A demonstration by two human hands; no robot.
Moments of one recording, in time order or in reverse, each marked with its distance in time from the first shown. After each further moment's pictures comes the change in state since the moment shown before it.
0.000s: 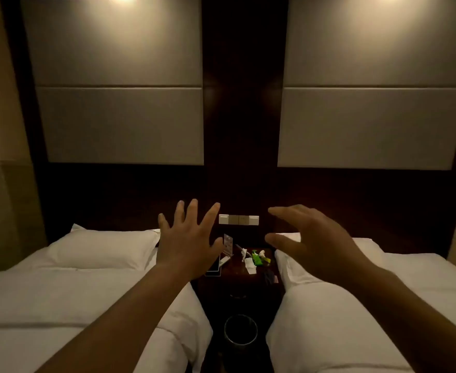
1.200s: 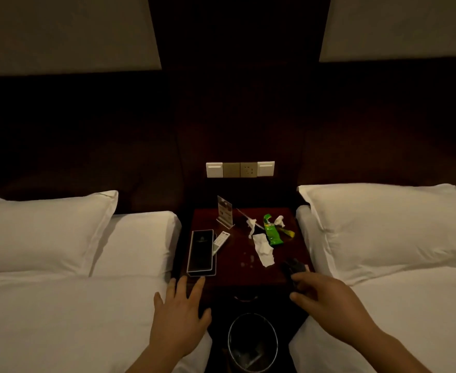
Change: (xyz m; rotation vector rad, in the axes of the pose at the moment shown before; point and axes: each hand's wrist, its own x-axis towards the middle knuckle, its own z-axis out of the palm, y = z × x) left_hand 0.285 -0.087 0.630 -0.106 -0.753 -0.134; right_hand 0.269 0.390 0.531 0.284 -0.583 0.607
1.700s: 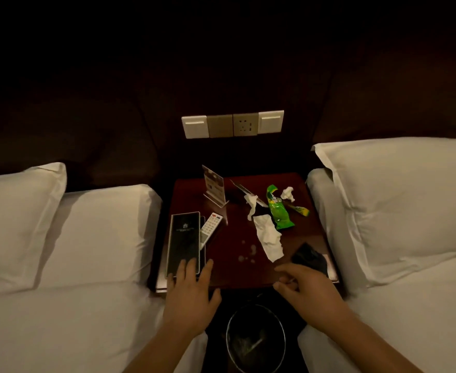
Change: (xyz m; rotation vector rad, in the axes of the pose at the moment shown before) left_hand 0.216 0.009 0.116 -0.036 -0.106 0.075; right_hand 0.211 0.074 0.120 0.136 -0.153 0.111
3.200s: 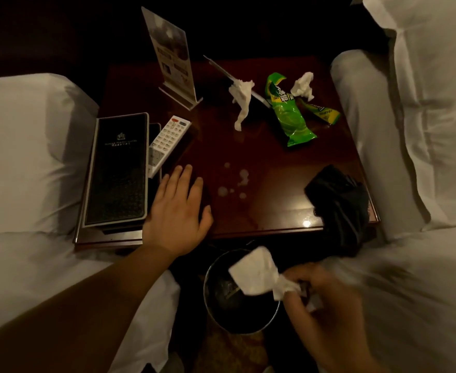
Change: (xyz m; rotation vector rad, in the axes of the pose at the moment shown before) left_hand 0.145 -0.005 0.163 0.070 0.238 0.268; right_hand 0.024 0.134 0.165 0.253 0.442 -0.212
